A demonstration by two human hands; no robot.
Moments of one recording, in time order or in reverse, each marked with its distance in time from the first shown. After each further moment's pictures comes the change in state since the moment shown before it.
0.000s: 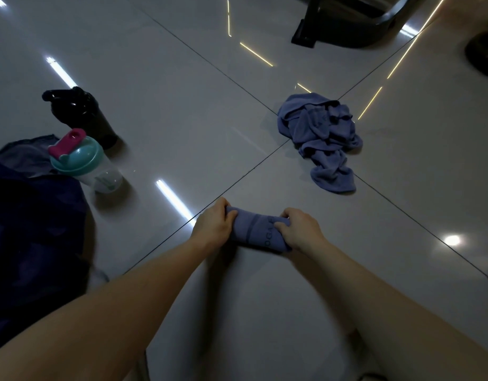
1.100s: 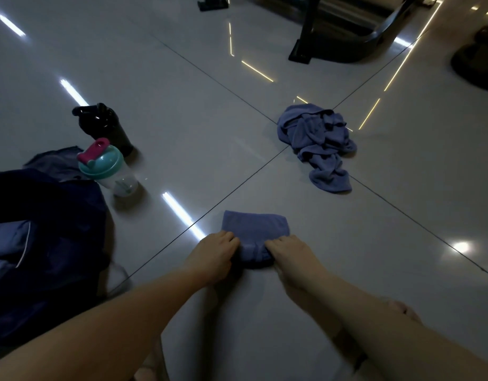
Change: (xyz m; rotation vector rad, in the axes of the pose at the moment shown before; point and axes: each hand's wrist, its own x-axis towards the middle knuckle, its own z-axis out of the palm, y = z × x) left_hand -0.071 -0.031 -0.012 0.663 -0.109 0.674; right_hand -0.077 0.002 0.031 -0.432 0.072 -0.575
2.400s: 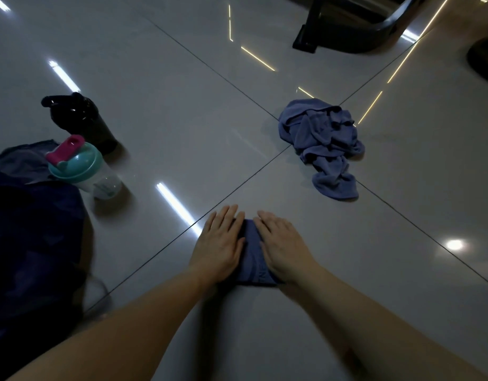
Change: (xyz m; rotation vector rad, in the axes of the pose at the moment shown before) left_hand 0.050 -0.006 0.028 -0.067 0.182 -0.234; right_hand 0.054 0.023 0.016 0.040 0.161 0.035
